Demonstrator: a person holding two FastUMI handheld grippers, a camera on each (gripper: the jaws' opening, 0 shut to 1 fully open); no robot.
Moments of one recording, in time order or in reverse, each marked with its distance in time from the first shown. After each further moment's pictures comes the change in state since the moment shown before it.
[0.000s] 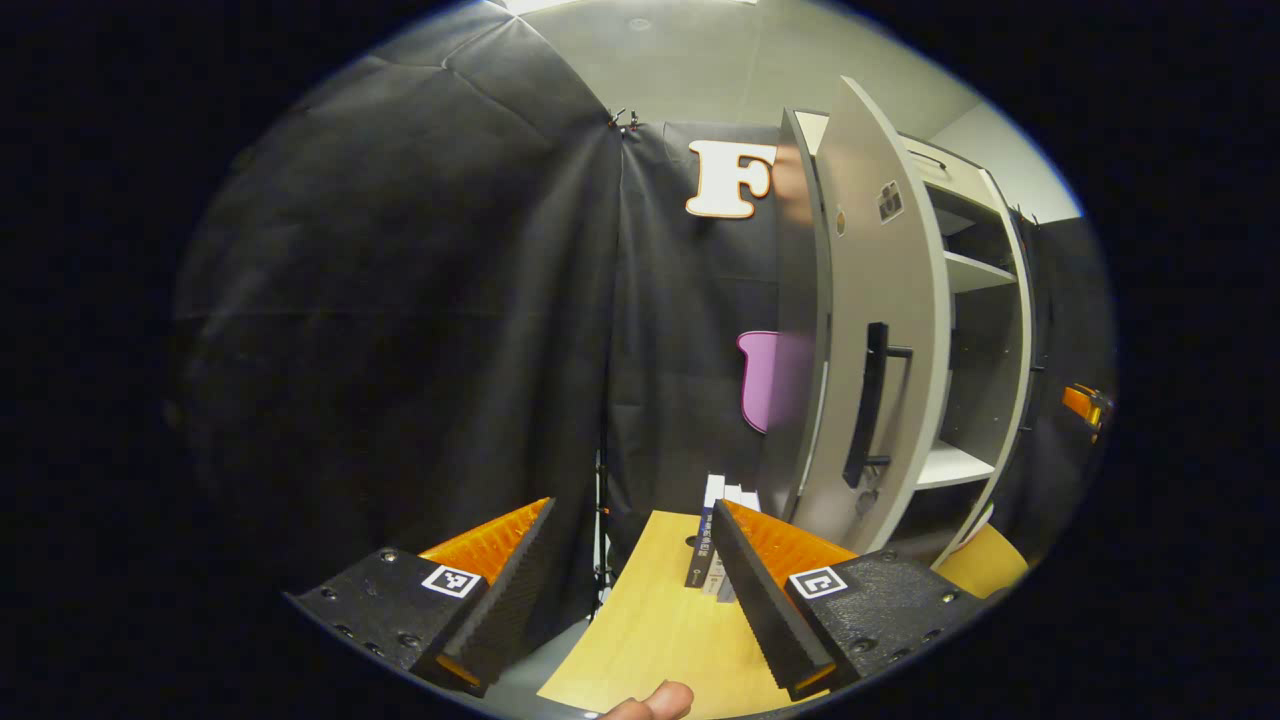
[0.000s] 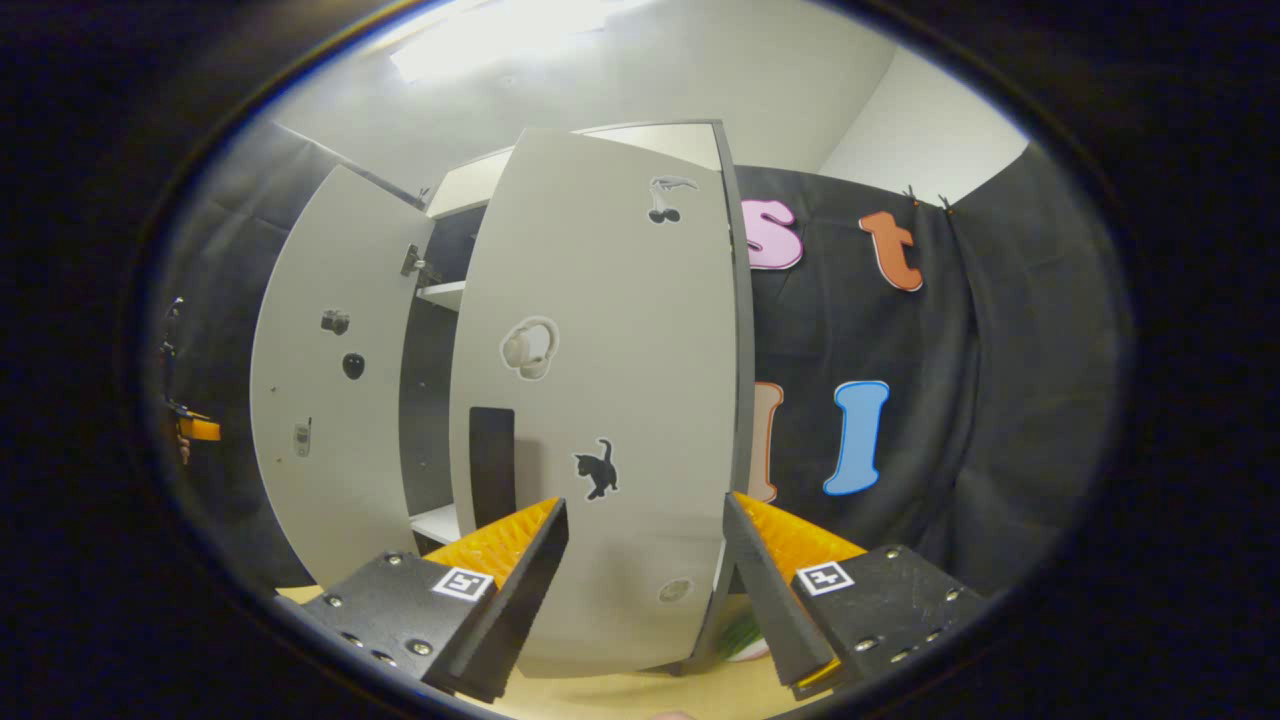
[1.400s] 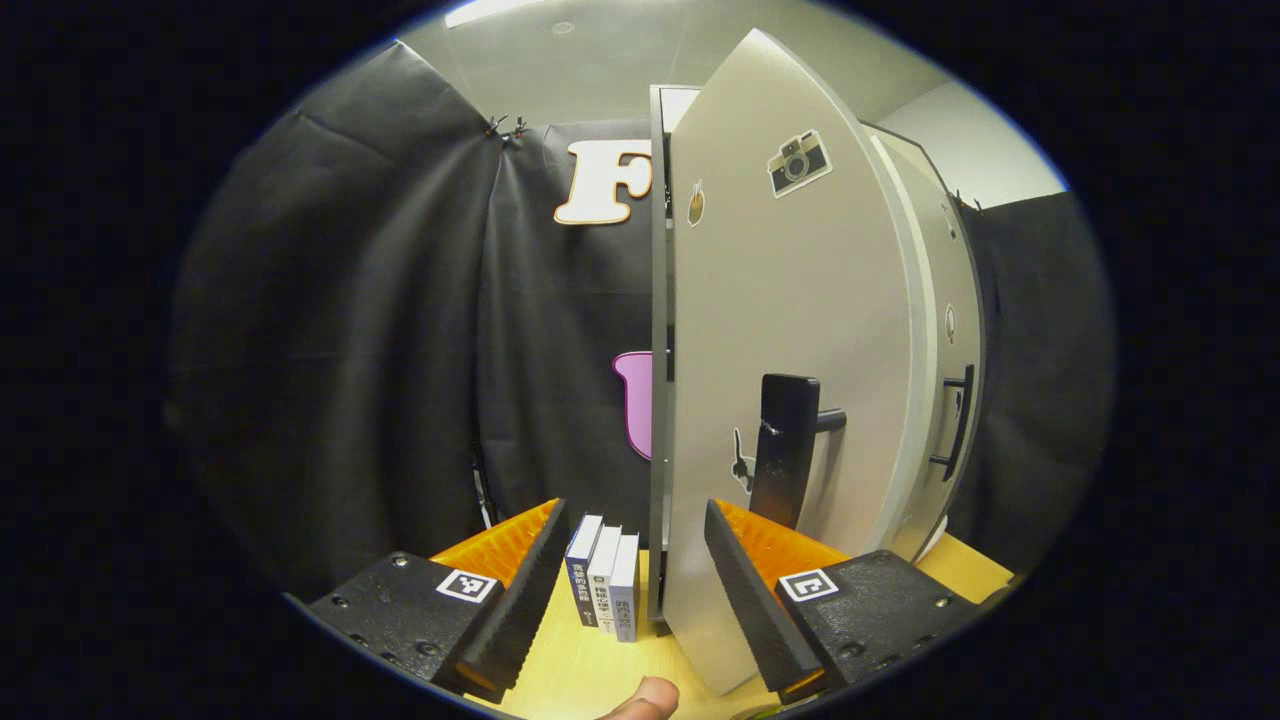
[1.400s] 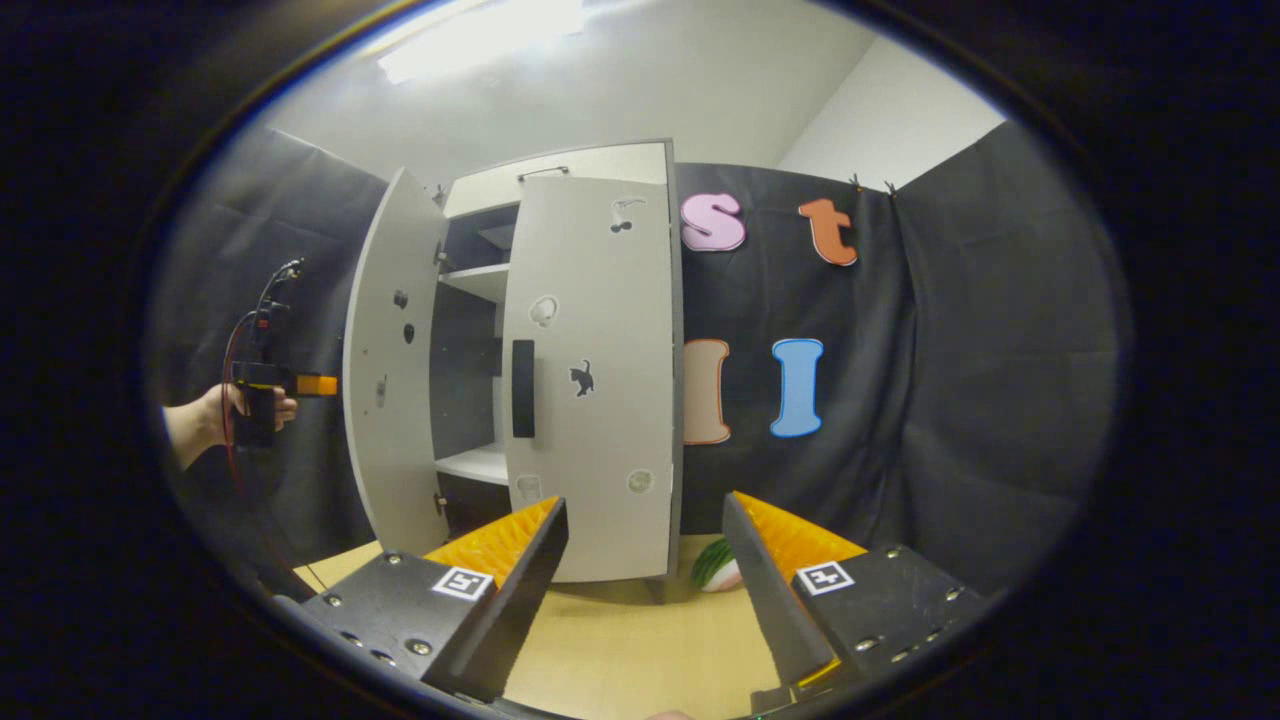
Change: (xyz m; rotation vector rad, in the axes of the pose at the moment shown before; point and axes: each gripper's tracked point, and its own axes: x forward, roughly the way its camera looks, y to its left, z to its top) left arm 0.059 -0.199 0.025 0.044 -0.035 -0.217; right arm -0.184 -0.032 -0.044 0.028 0.070 -0.066
